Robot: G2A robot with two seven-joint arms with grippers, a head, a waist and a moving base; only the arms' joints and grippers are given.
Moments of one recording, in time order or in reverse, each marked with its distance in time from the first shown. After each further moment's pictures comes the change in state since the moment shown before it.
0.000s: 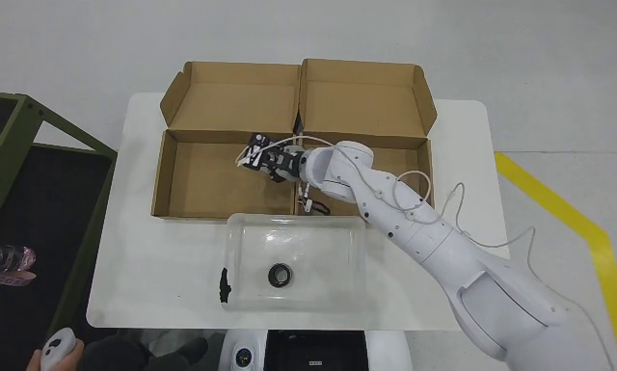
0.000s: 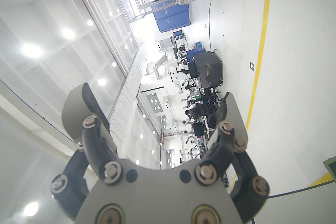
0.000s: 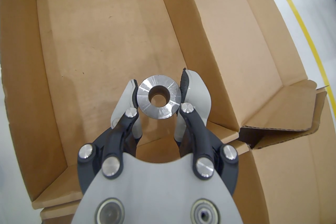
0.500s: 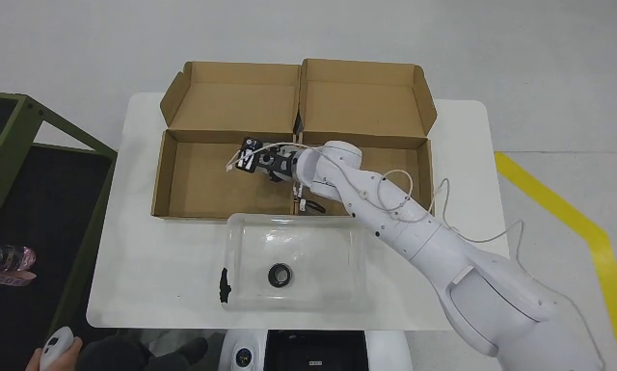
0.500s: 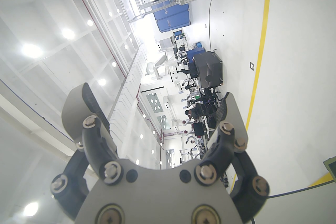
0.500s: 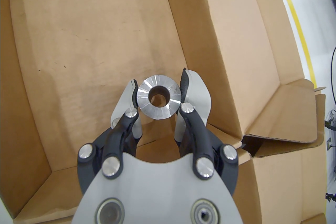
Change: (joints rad) left arm 0.000 0.000 0.000 0.000 0.000 0.000 0.000; right arm 0.030 -0.057 -0.034 0.075 -0.074 0.022 0.052
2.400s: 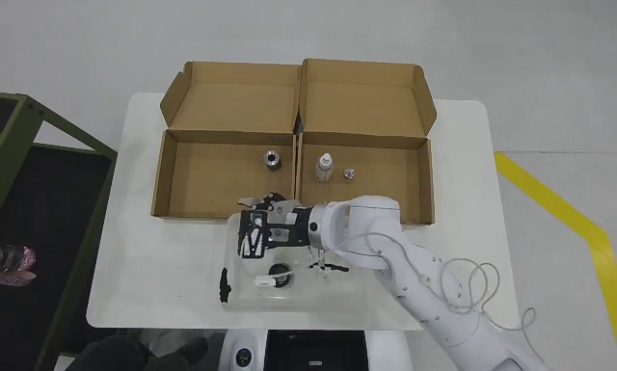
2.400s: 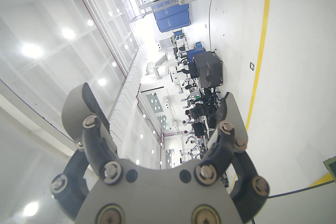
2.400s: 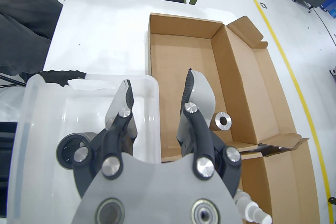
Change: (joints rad) left arm 0.000 0.000 0.000 0.000 0.000 0.000 0.000; right arm -0.537 0.153 0.351 -0.829 -0.119 -0.373 0.099
